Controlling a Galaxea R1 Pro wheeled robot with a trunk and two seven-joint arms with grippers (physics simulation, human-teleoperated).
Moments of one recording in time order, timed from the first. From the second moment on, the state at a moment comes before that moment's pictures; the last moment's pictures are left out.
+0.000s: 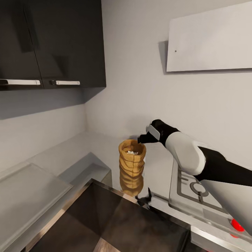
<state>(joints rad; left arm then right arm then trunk) 0.00 0.00 0.05 -0.03 0.37 -0.11 -0.01 -1.52 0.17 -0.31 -0.03 0.28 0.76 -0.06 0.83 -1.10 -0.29</state>
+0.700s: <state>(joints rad) 0.00 0.00 0.05 -0.03 0.37 -0.11 -0.01 -1.52 0.17 -0.31 0.02 0.29 0.67 -0.06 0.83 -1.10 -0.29</state>
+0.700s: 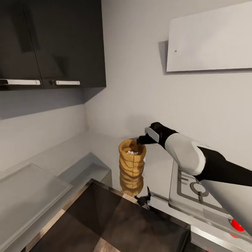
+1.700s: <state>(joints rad) 0.00 0.01 0.05 -0.03 0.37 -0.11 -0.01 -1.43 0.17 -0.31 0.02 0.29 0.59 -0.06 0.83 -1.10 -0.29</state>
